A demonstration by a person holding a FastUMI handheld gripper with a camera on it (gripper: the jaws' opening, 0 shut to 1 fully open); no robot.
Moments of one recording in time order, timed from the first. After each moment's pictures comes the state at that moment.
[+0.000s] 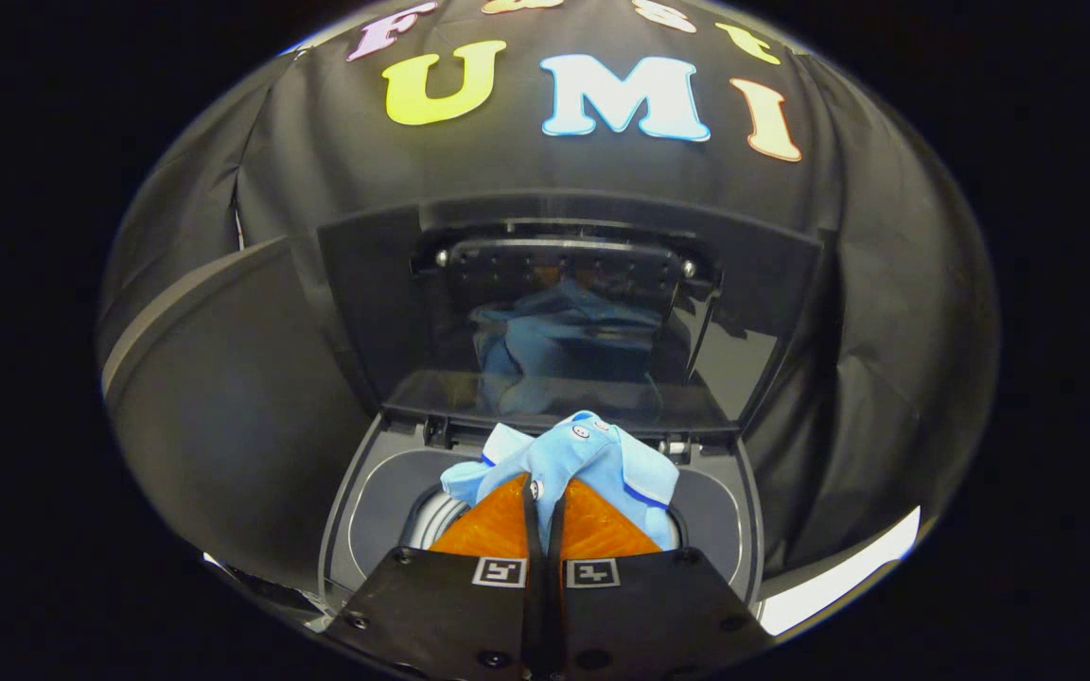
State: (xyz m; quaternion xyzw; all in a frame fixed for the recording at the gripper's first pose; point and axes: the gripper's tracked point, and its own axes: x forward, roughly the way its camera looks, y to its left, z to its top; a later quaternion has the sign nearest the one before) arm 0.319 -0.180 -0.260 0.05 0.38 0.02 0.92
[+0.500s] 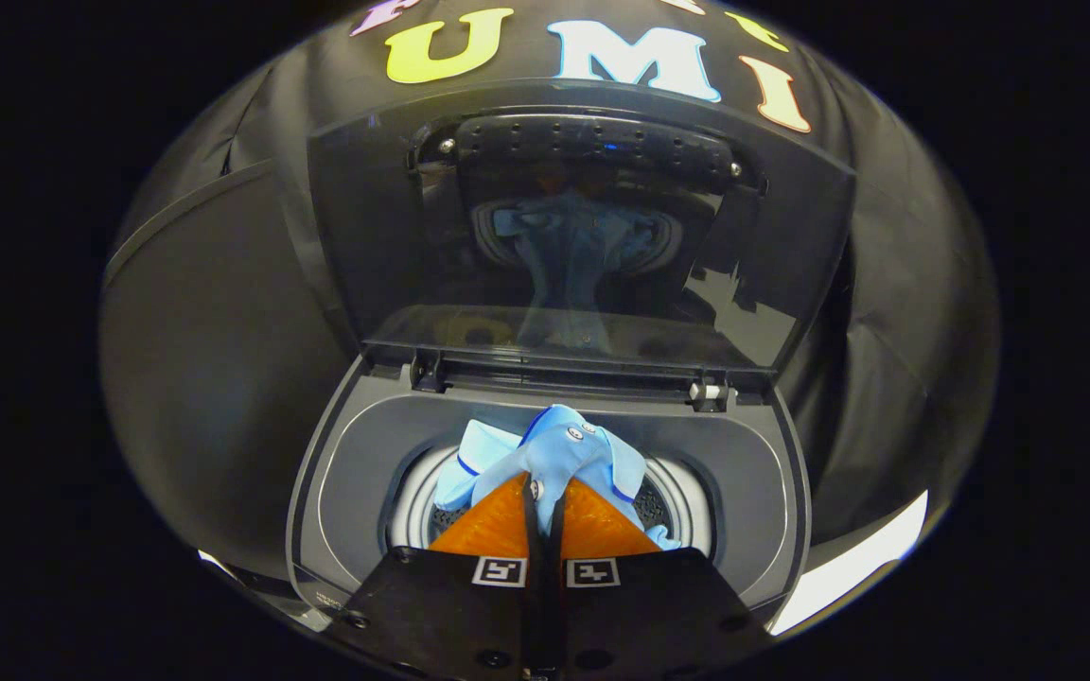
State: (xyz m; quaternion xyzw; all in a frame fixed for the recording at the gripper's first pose) arm 0.308 -0.163 -0.315 0.04 0.42 0.01 0.91
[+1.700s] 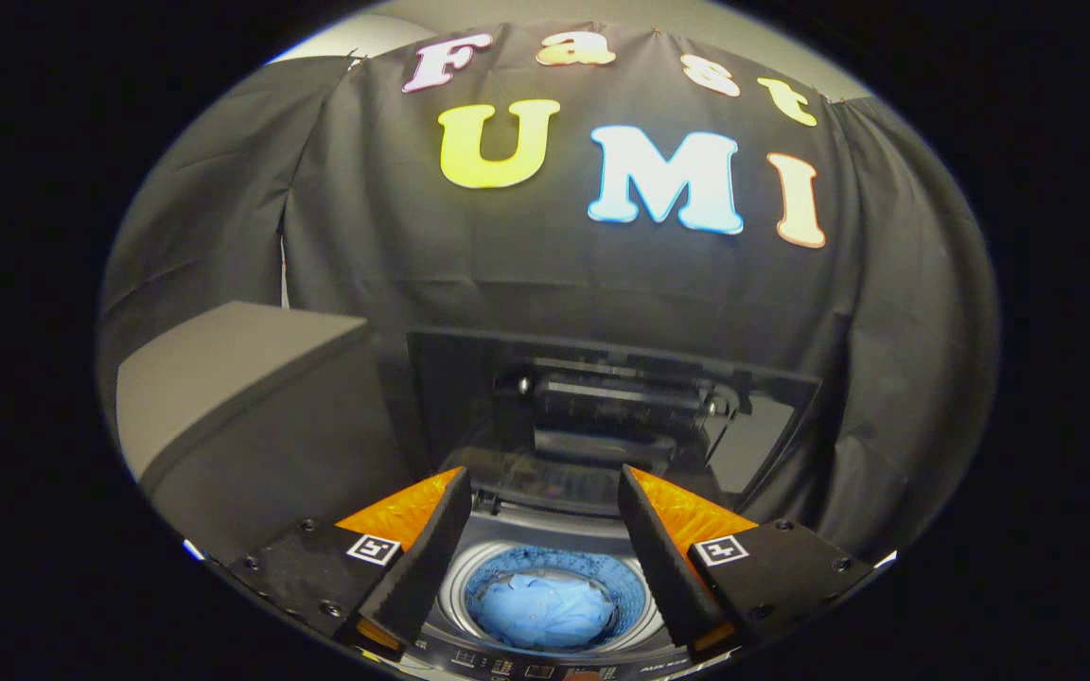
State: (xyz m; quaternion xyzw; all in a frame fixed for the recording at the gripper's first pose) arm 0.348 -0.155 -0.143 0.02 0.25 0.05 0.97
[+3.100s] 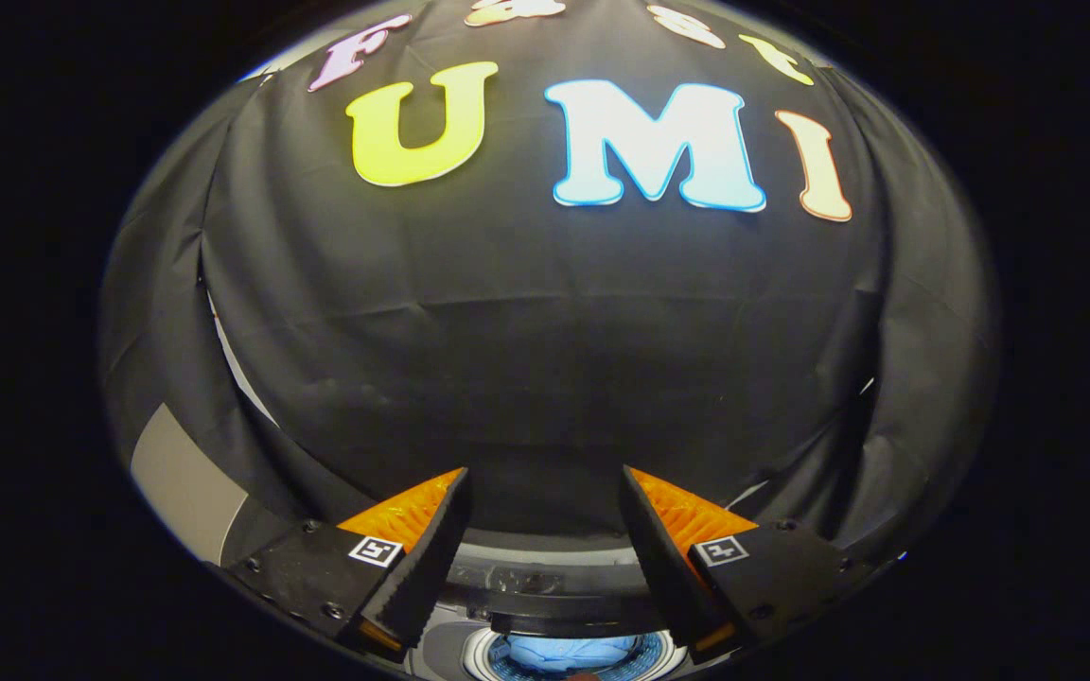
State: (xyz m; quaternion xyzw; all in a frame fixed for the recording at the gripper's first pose) arm 0.529 -0.165 -0.160 0.07 0.33 0.01 0.94
